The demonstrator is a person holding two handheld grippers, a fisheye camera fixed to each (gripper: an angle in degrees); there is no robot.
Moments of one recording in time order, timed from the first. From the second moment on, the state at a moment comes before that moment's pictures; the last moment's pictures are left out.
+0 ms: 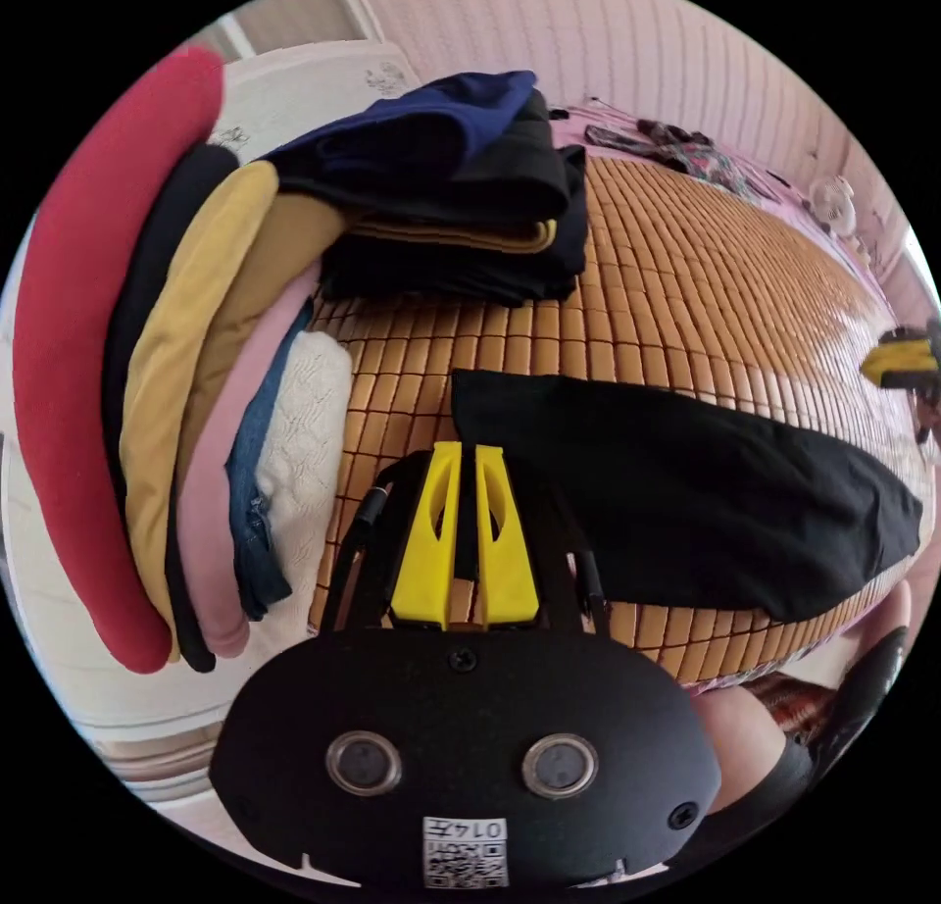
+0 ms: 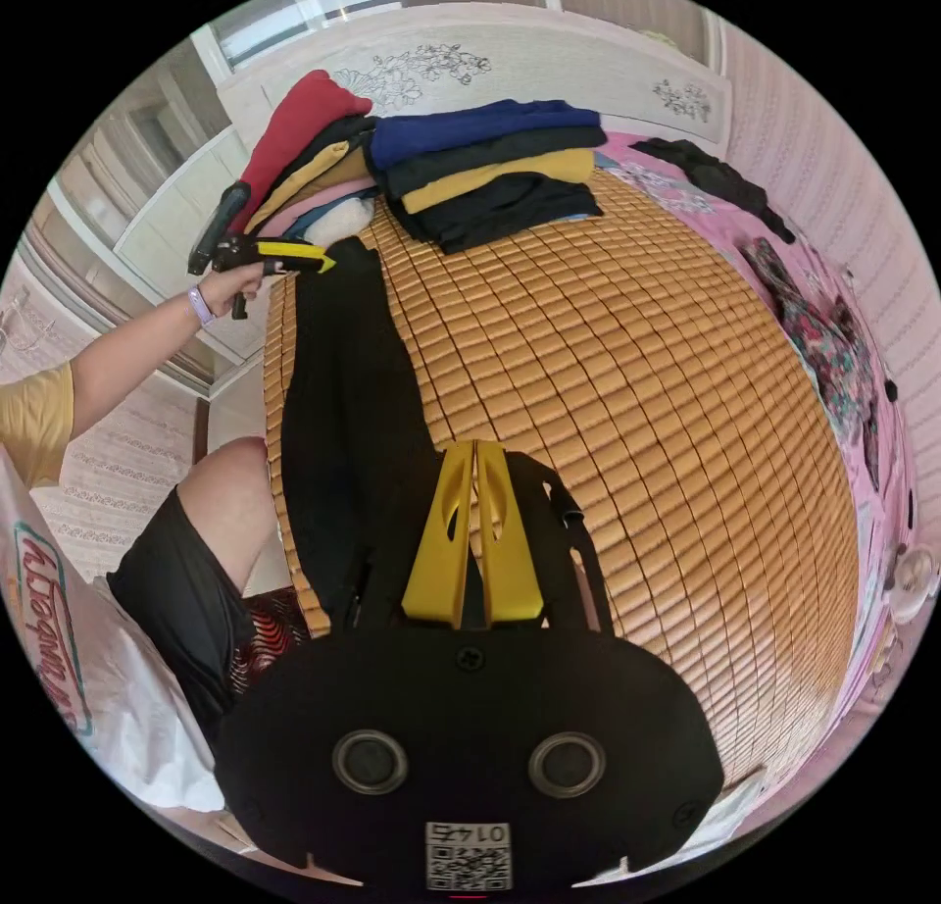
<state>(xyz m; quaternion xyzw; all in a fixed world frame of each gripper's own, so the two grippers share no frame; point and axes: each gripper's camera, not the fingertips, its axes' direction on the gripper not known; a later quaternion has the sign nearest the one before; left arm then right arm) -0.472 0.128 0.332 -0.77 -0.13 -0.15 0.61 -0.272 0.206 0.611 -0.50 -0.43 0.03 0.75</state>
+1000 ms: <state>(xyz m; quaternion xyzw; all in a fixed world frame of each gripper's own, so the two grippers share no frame) 0.007 0.063 0.404 -0.74 0.28 -0.10 0.60 -0.387 0.193 0.620 -0.72 -0.40 -0.21 0.53</state>
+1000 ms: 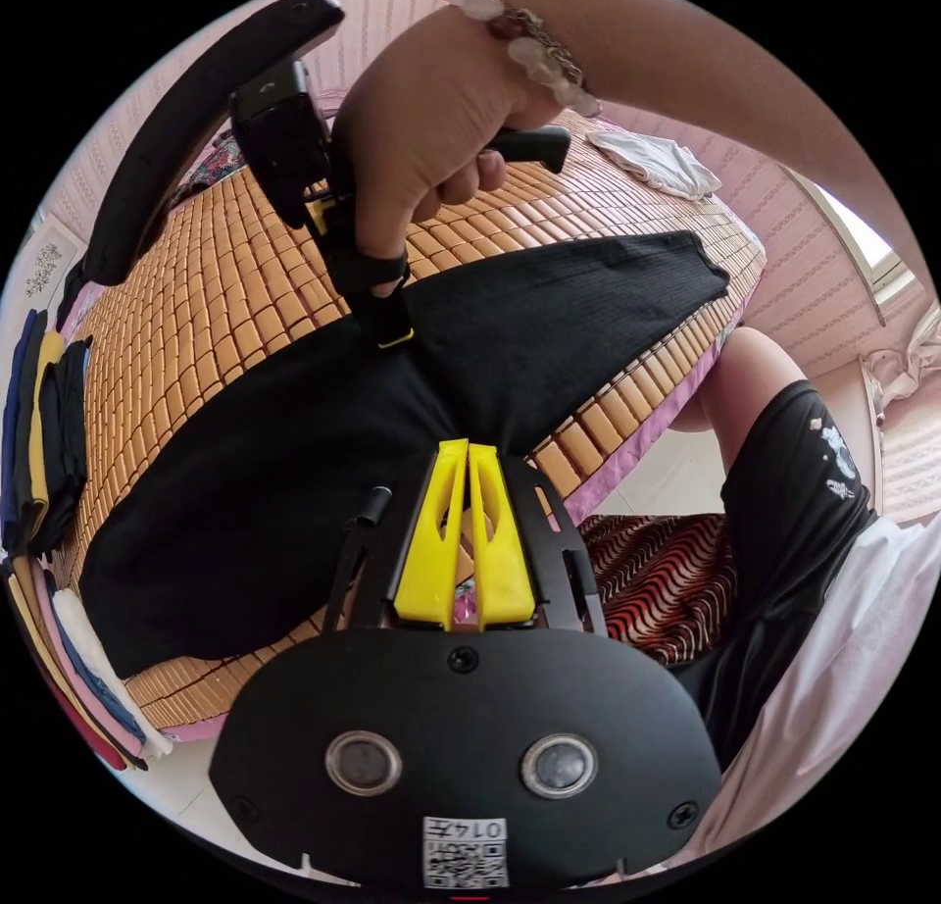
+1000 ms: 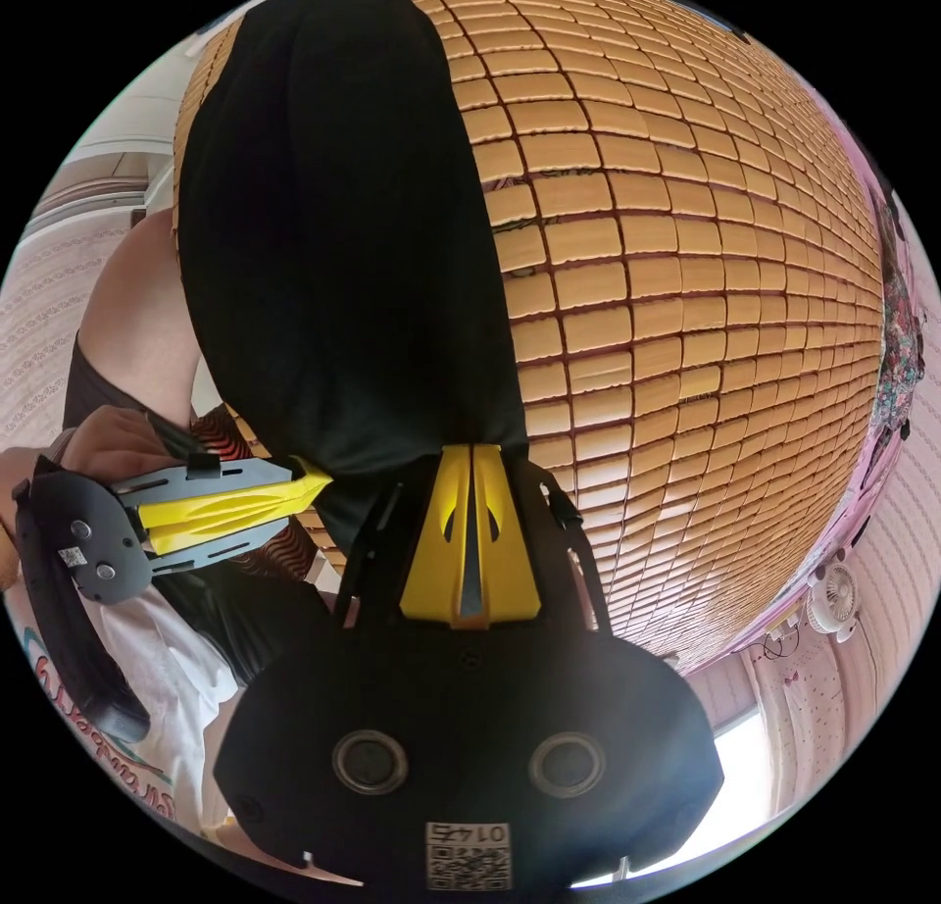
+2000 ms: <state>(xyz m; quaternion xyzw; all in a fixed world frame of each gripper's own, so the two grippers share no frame) 0.007 0.049 0.379 -0.76 0.22 -0.15 0.59 0.092 0.130 0.286 -0.62 0.01 0.30 0.73</state>
